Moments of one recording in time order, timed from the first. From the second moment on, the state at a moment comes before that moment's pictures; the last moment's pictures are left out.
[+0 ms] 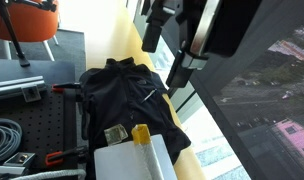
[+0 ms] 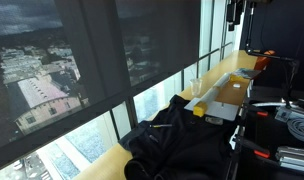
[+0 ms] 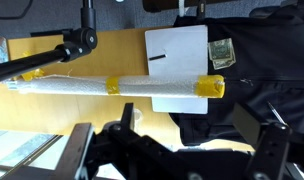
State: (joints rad) arm -0.15 -0.29 -0.03 -2.20 -0.29 1.93 -0.02
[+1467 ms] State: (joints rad) arm -0.12 -0.29 -0.03 -2.23 -0.29 1.95 -0.01
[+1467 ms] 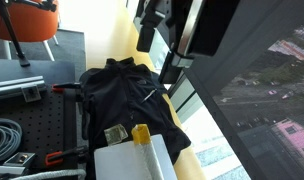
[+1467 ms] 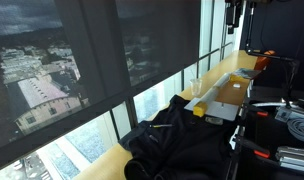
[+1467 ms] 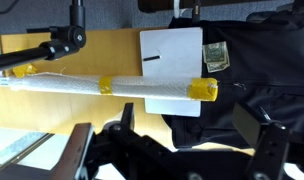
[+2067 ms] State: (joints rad) arm 0.04 -0.27 0.06 -2.46 -0.21 2.31 0.08
